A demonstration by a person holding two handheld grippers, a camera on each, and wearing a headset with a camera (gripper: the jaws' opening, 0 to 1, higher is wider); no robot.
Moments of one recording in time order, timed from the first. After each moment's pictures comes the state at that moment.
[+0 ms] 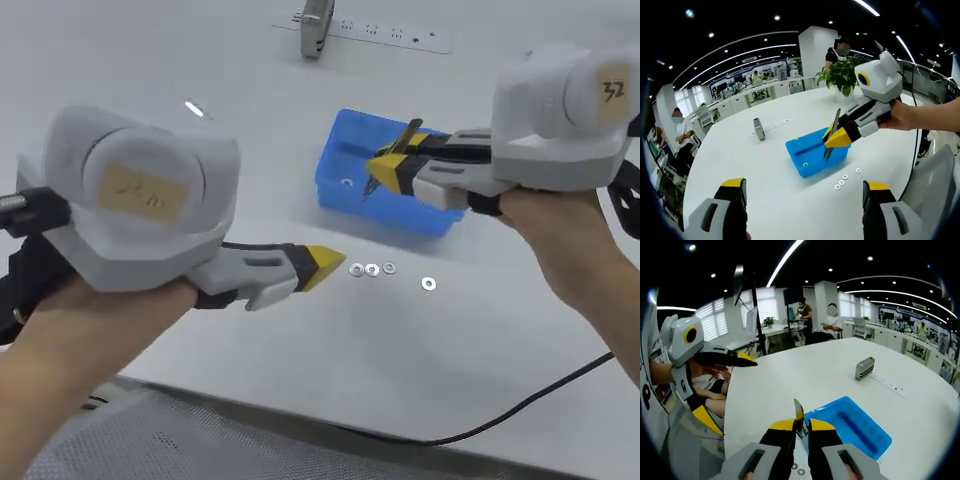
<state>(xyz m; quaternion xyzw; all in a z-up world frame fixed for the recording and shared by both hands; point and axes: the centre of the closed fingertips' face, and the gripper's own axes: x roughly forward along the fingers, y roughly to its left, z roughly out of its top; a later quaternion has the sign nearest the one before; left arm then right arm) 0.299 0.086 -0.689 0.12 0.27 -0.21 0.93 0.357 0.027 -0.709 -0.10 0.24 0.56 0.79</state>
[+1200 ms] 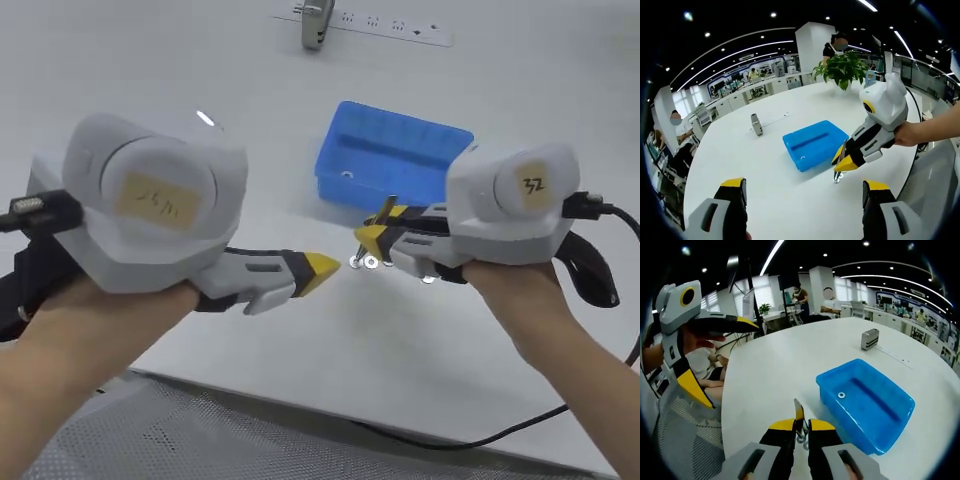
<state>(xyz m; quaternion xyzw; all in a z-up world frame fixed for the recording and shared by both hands) 0.293 0.085 -0.702 0.14 0.29 -0.21 0.93 0.322 0.023 -0.774 -0.12 0.30 0.54 0.78</state>
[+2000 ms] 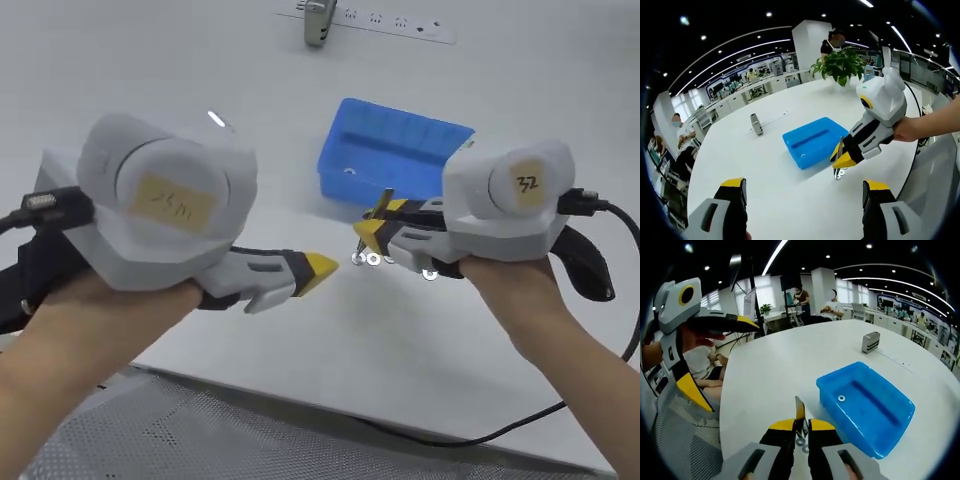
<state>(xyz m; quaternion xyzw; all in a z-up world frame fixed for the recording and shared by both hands) 0.292 0.087 -0.705 0.16 0.29 -0.21 0.92 0.326 0.028 -0.773 -0.13 0.29 0.54 0.78</state>
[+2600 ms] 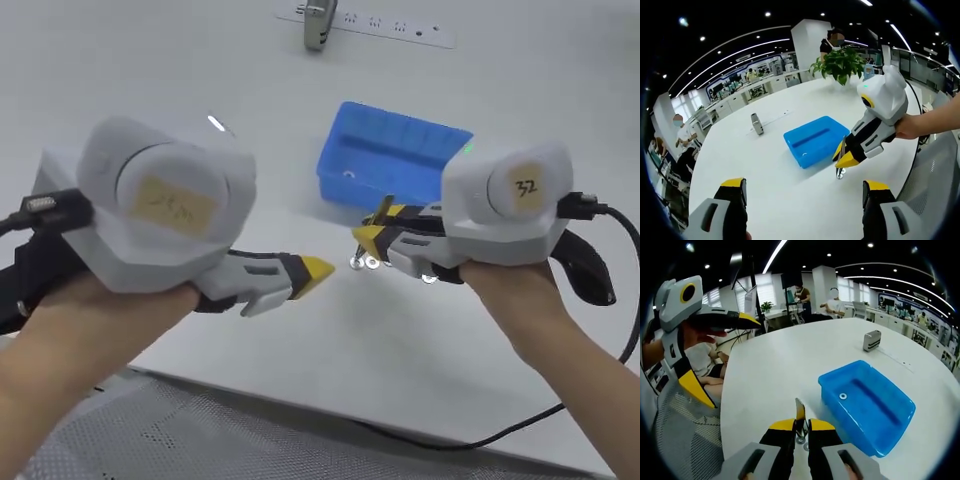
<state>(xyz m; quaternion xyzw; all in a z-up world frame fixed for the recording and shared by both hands) 0.292 0.090 -0.705 0.16 0.29 -0.21 0.92 0.322 0.027 -0.776 -0.14 0.30 0.54 0.78</state>
